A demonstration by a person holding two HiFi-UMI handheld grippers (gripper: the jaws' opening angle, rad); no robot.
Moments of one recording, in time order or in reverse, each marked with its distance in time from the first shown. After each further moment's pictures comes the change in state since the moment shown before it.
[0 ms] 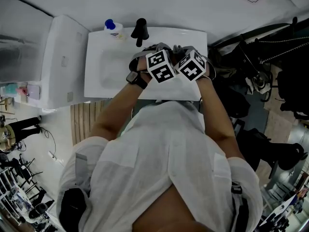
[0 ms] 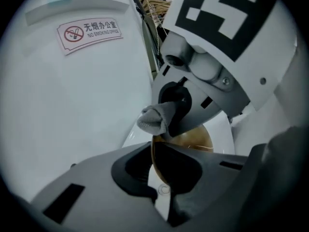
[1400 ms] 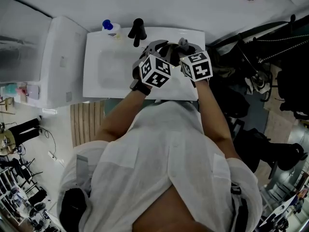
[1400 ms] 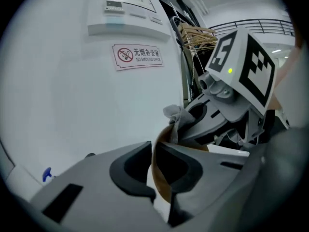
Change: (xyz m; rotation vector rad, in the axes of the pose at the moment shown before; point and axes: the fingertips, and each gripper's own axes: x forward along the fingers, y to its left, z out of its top) left arm -0.032 0.035 0.027 -0.359 -0.291 0.278; right arm -0.030 -0.038 0.020 0.415 -0.359 -0.058
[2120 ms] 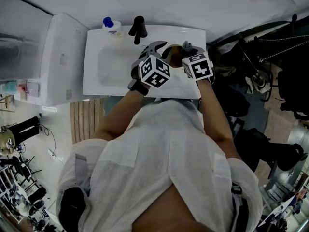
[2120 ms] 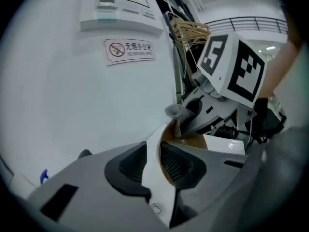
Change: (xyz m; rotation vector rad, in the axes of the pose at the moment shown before) left arm 0.000 -0.014 -0.019 0.044 0.050 -0.059; right arm -0.002 -0.011 -0.040 -0.046 0.166 -0.054
